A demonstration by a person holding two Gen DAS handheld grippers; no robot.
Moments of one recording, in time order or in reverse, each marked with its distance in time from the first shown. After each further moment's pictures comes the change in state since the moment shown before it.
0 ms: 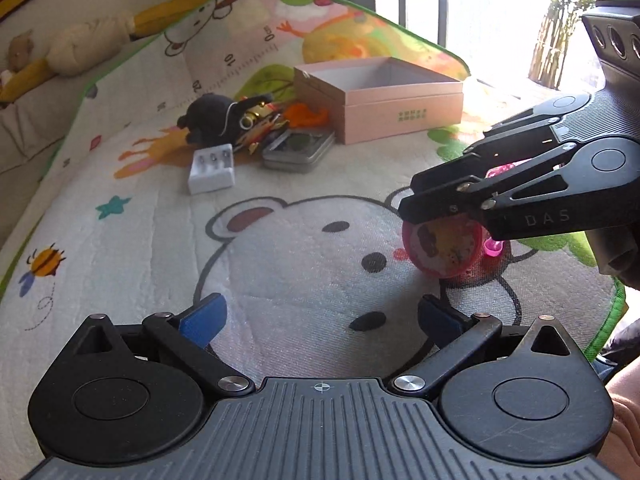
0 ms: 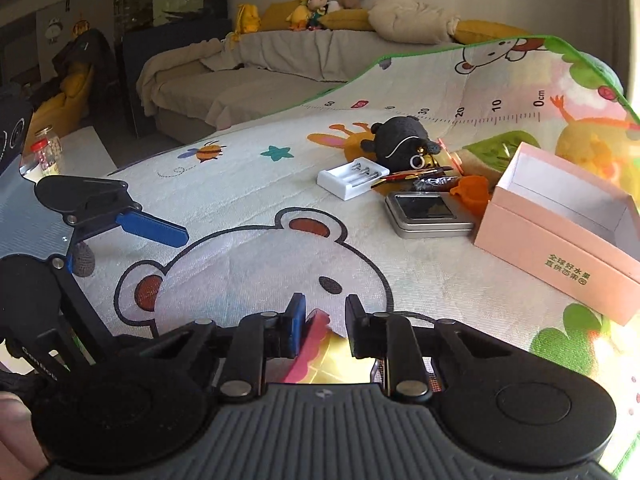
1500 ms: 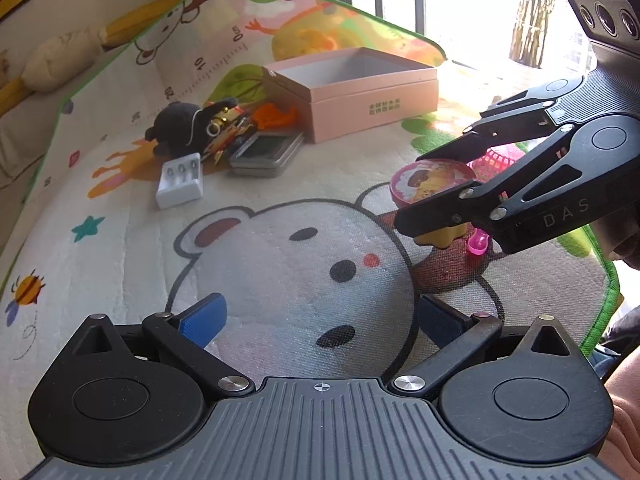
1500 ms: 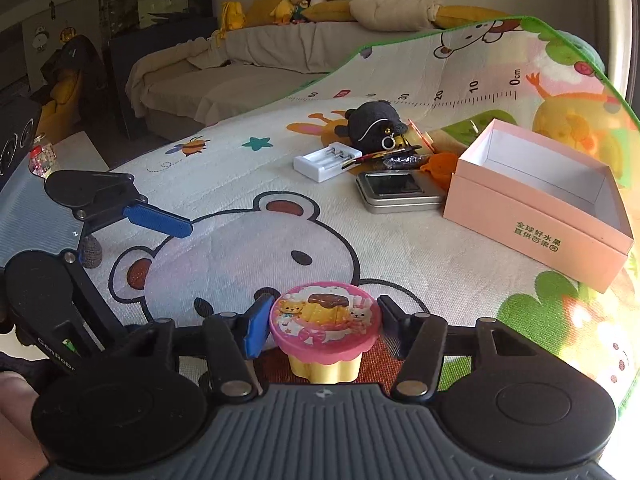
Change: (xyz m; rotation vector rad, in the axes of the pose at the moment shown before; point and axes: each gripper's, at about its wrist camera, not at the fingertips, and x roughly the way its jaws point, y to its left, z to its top) left arm 0.009 -0.018 0.006 0.075 0.011 -0.038; right arm -0.011 -0.016 -0.009 0.043 0.021 0.012
